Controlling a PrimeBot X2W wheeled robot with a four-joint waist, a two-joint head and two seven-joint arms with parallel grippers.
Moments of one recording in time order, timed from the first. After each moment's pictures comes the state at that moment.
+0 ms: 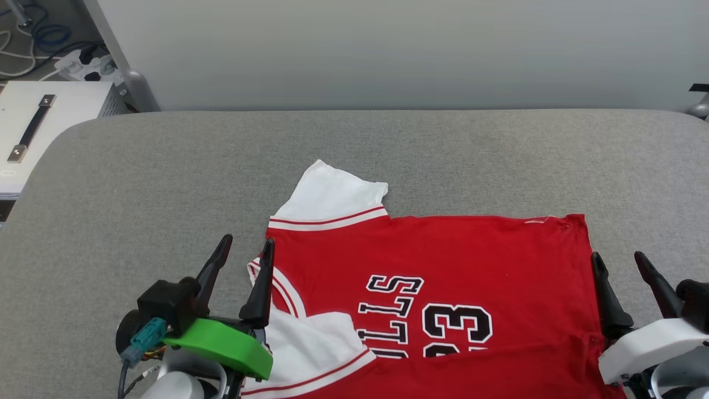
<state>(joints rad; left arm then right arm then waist) -0.12 0.46 -0.54 -0.04 -0.67 0.21 -0.26 0.08 -0.17 -0.08 -0.13 0.24 0.13 0.09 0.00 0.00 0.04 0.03</state>
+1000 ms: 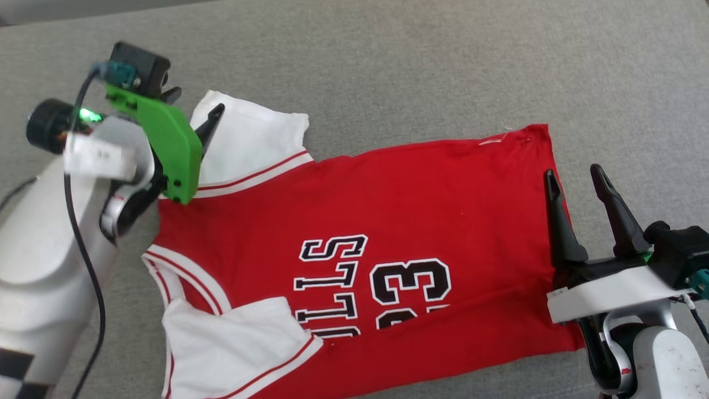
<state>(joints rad) -0.77 0.55 -0.50 0.30 -0.58 -0.12 0.42 -0.11 -0.05 0.04 -0.17 0.22 0.13 -0.05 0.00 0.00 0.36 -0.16</state>
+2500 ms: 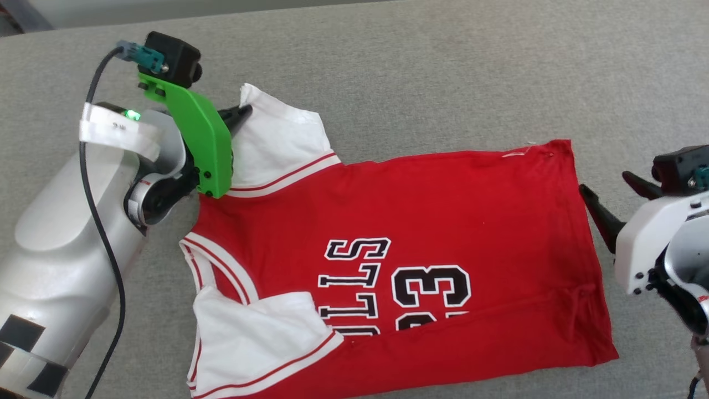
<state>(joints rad) -0.91 0.54 -0.73 0.43 -0.93 -0.13 0.40 -0.28 -0.41 0.11 -0.11 0.33 0.13 0.56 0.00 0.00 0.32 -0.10</state>
